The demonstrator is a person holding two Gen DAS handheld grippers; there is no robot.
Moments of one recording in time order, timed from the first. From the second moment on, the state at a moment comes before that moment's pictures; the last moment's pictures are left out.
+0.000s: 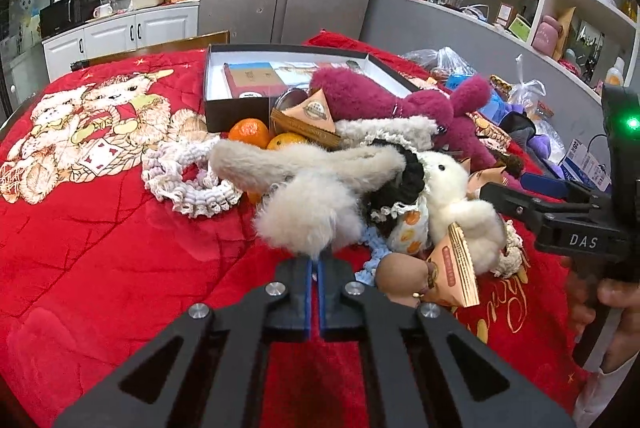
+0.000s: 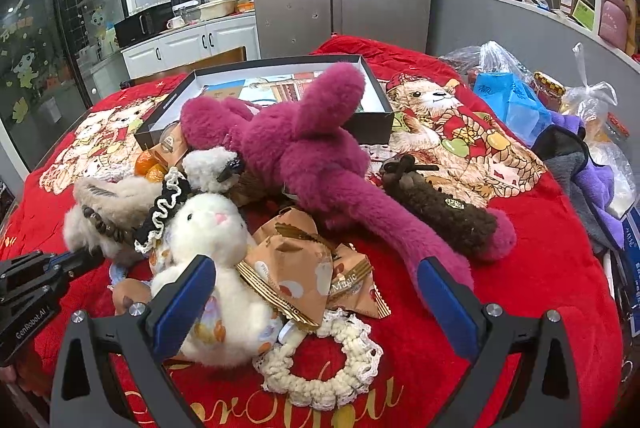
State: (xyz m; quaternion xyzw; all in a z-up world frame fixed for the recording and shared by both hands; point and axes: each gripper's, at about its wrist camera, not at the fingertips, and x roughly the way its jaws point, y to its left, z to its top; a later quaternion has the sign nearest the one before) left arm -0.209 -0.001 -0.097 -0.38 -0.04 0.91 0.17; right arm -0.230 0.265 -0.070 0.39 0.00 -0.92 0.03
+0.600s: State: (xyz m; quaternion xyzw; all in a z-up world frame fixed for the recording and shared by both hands) left arm -0.206 -0.005 -0.108 -0.39 -0.03 0.90 0.16; right arm -0.226 0.264 -0.072 0.40 -0.01 -0.92 0.06
